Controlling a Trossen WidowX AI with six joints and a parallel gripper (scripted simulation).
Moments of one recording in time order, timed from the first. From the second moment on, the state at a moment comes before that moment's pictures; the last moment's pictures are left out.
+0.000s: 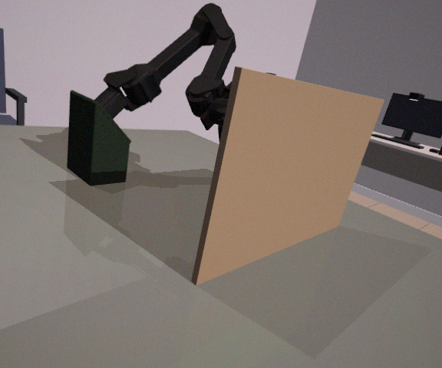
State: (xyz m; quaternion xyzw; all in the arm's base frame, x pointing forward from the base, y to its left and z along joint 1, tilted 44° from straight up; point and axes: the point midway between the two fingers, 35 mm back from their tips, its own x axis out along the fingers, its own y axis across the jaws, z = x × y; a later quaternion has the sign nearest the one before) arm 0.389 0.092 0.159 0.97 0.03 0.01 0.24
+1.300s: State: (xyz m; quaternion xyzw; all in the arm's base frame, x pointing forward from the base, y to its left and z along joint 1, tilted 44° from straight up) arm 0.388 0.091 0.160 0.97 0.03 0.01 0.24
